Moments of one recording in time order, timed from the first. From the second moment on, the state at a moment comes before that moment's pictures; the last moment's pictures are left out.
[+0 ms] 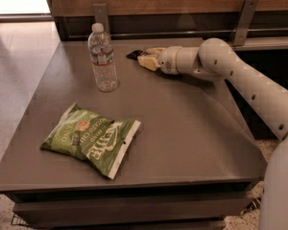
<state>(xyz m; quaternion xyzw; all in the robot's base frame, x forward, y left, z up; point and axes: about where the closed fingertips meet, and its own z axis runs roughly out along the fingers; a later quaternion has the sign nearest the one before) 0.781 -0.014 0.813 -0.38 0.71 0.29 0.52</state>
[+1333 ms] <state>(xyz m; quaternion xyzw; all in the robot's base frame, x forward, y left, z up) 0.780 -0.019 0.818 -0.38 0.71 0.29 0.52</state>
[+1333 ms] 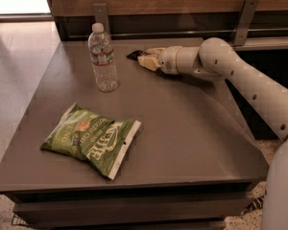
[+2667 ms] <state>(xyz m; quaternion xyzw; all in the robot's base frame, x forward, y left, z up) 0.693 -0.165 0.931 -0.33 0.70 0.24 0.59</state>
